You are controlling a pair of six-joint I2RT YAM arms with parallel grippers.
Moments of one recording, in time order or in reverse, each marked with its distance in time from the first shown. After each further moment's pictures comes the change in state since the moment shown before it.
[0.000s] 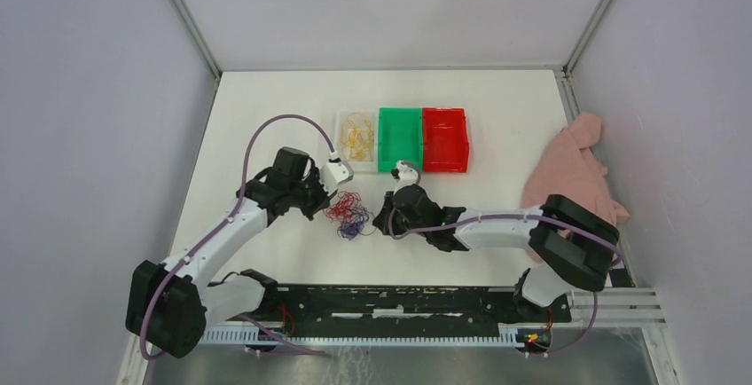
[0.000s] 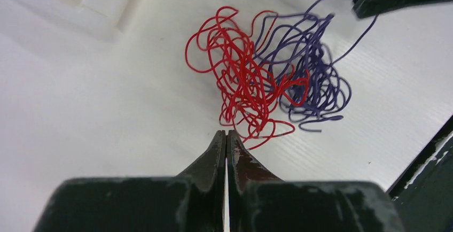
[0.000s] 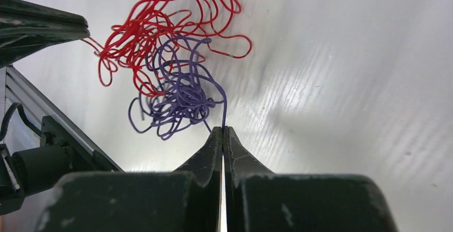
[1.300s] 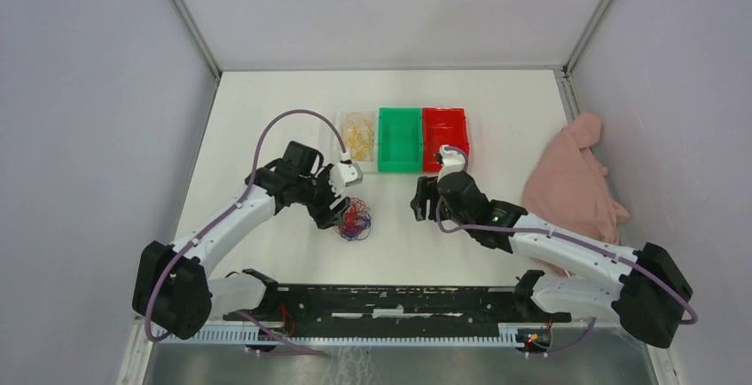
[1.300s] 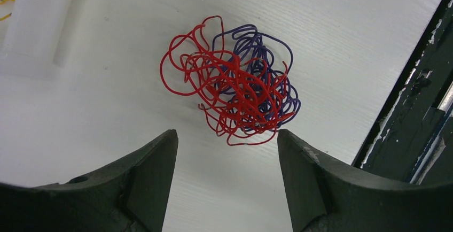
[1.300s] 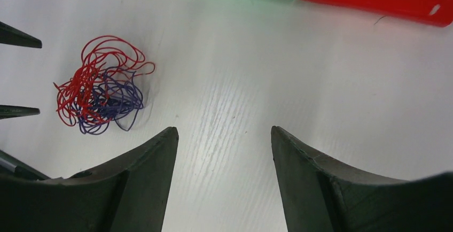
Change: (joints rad) left arm -0.024 0.086 0.105 -0.145 0.126 0.059; right arm -0.159 -0.528 -0.047 -0.465 0.184 -0.270
